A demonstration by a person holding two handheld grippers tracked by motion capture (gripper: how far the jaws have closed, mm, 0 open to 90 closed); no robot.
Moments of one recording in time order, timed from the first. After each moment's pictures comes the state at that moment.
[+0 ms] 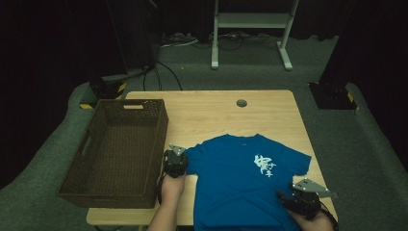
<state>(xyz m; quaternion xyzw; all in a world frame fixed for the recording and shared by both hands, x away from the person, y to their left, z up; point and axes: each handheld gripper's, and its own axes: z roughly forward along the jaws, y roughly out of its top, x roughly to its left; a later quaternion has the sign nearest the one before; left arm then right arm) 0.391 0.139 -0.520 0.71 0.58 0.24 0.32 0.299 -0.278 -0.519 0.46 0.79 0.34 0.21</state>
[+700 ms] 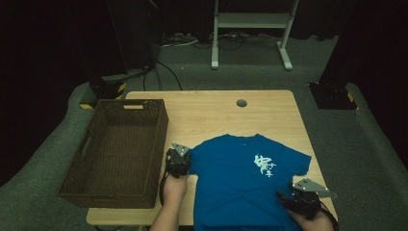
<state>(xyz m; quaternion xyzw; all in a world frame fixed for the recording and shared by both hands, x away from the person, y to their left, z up) 0.378 0.122 -0.492 0.72 0.55 0.26 0.34 0.299 -0.278 -0.519 0.46 0.80 0.34 0.21</state>
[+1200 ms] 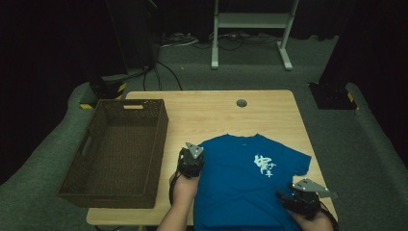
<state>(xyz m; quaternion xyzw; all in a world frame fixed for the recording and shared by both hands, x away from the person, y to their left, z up) 0.375 0.085 -0.481 0.74 0.51 0.26 0.36 0.299 -0.277 -0.519 0.46 0.80 0.34 0.21</state>
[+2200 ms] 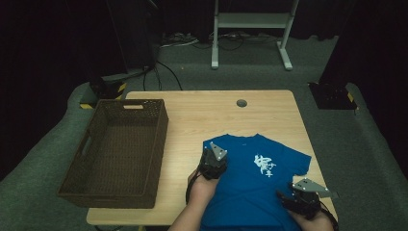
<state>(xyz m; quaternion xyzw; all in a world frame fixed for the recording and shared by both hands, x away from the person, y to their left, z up) 0.375 0.036 -0.480 0.78 0.45 0.24 0.36 0.299 -0.278 -0.519 0.45 0.80 0.34 0.21</state>
